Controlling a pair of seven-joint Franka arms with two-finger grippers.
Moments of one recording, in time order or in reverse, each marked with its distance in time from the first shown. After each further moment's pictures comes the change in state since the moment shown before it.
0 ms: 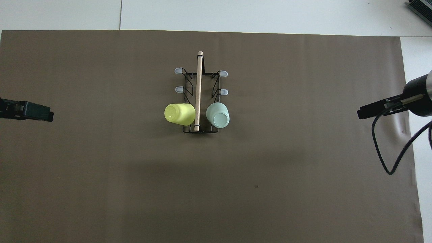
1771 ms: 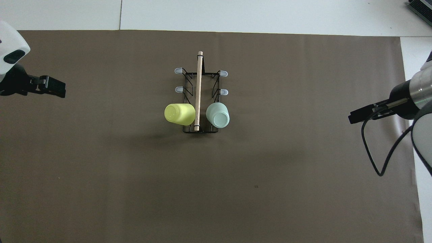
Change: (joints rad) left arm -0.007 0.150 -0.015 0.081 0.059 0.071 -0.024; right arm 0.014 0.006 0.004 -0.037 0.000 0.000 0.000
